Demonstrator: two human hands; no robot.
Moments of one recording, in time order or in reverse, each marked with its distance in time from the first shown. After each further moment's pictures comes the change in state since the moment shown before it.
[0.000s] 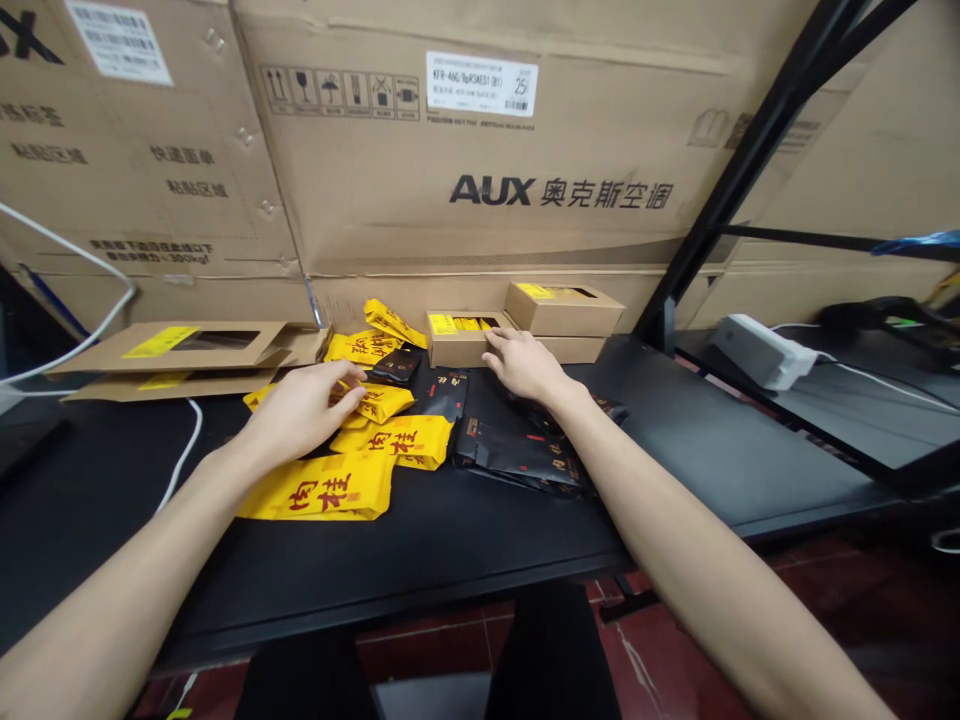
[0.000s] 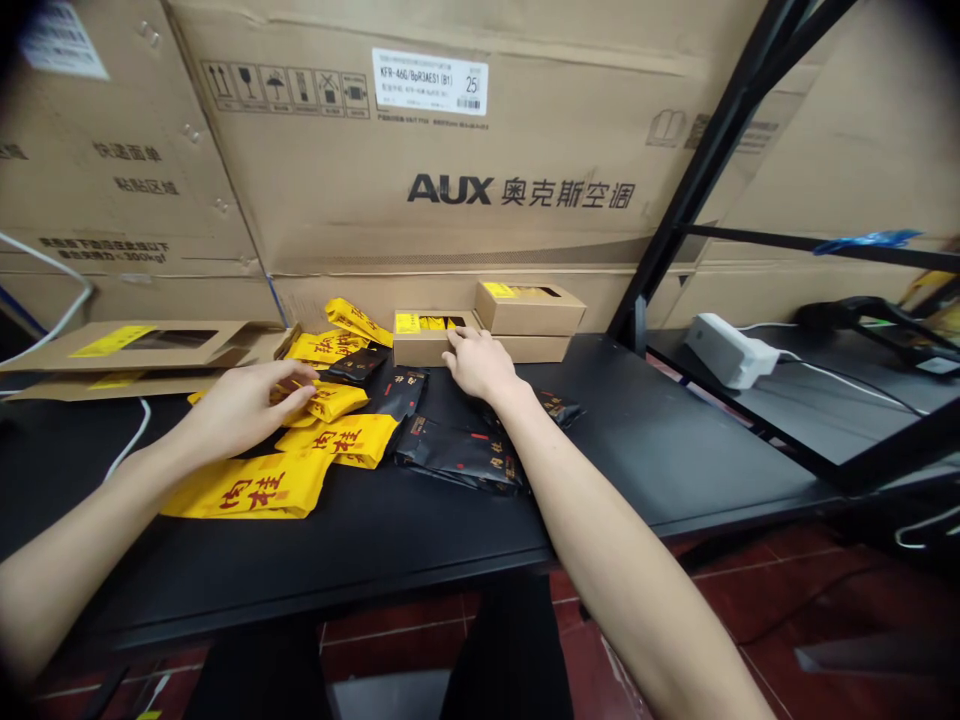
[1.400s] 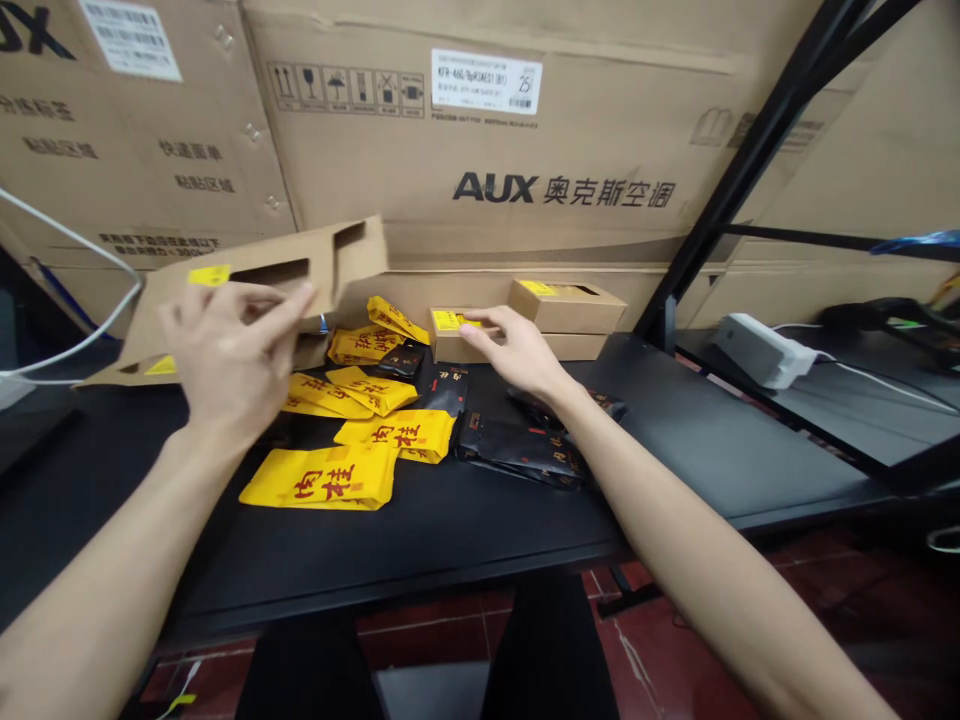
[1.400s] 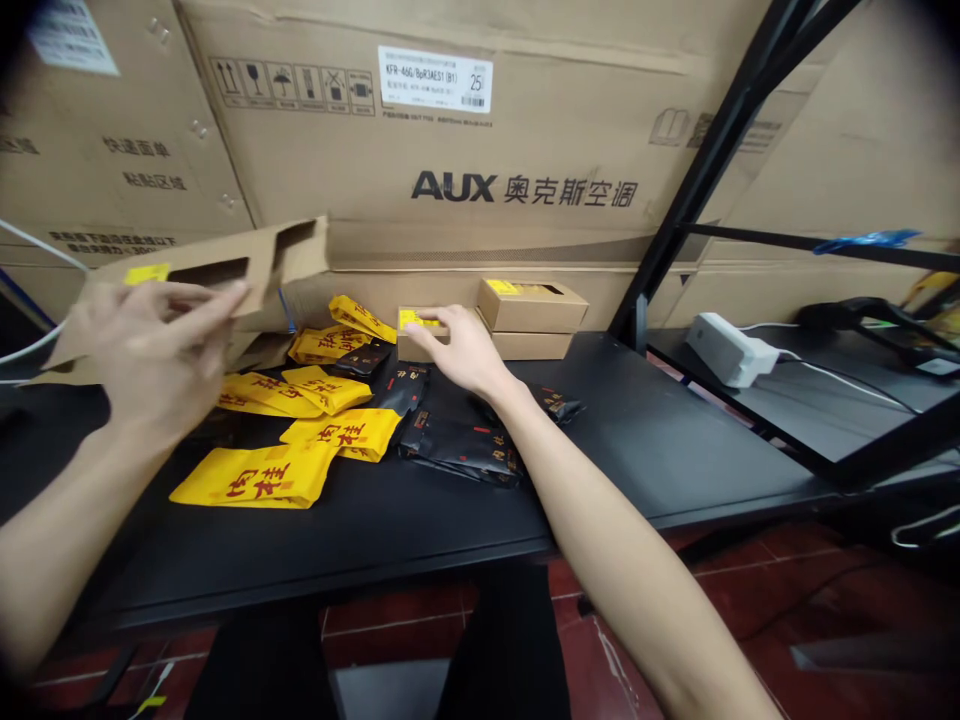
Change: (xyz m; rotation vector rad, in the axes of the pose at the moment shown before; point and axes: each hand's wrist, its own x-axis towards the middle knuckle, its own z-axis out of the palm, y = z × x) left_hand -0.016 0.002 -0.045 0.332 0.536 -0.062; right_hand -0.009 -0.024 -0.012 0.682 0.215 -0.115
